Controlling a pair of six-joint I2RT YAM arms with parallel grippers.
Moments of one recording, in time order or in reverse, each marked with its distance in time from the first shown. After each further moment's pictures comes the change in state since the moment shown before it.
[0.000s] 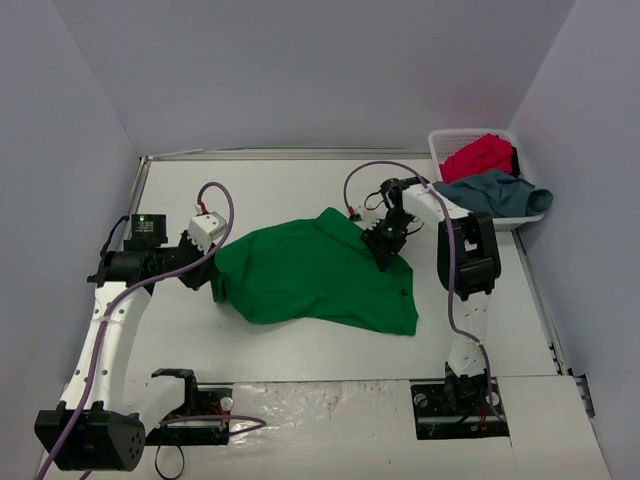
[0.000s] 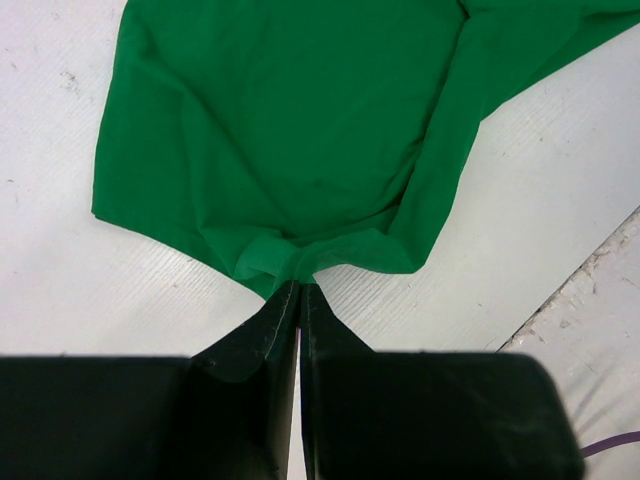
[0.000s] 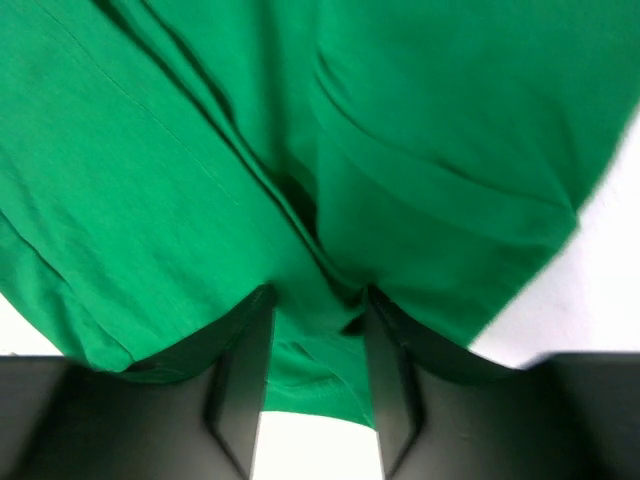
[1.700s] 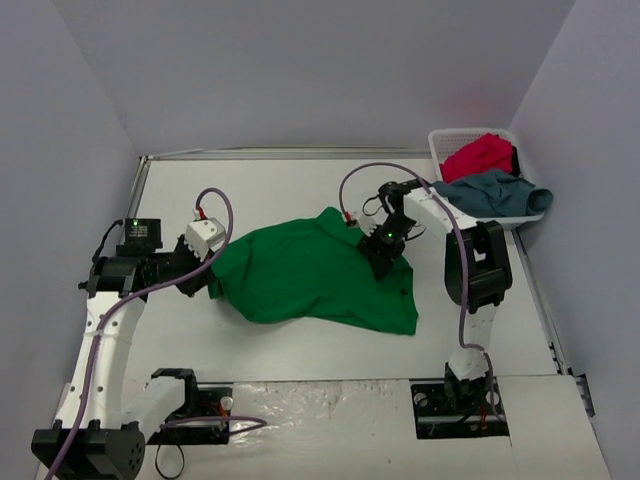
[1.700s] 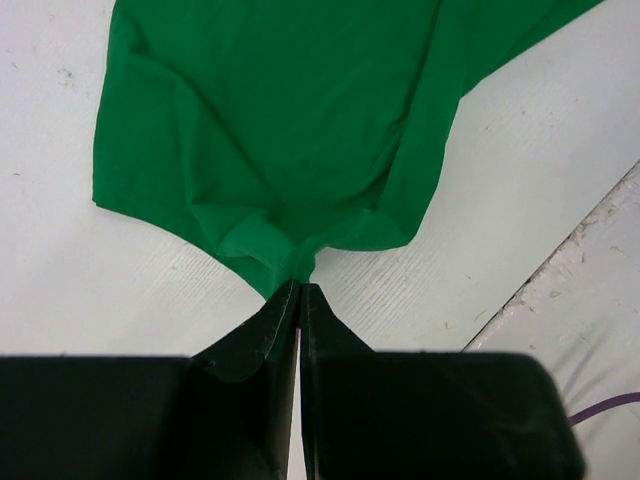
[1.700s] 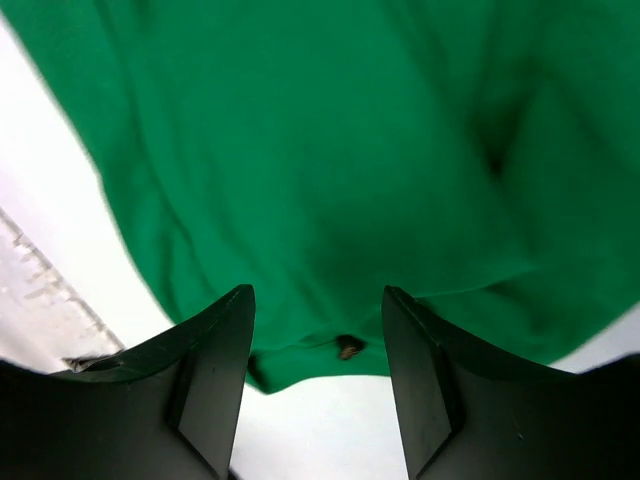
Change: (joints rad) left arm 0.000 -0.061 0.043 -0.120 0.001 0.061; right arm 0.059 -0.168 -0.129 -0.070 -0.072 -0.027
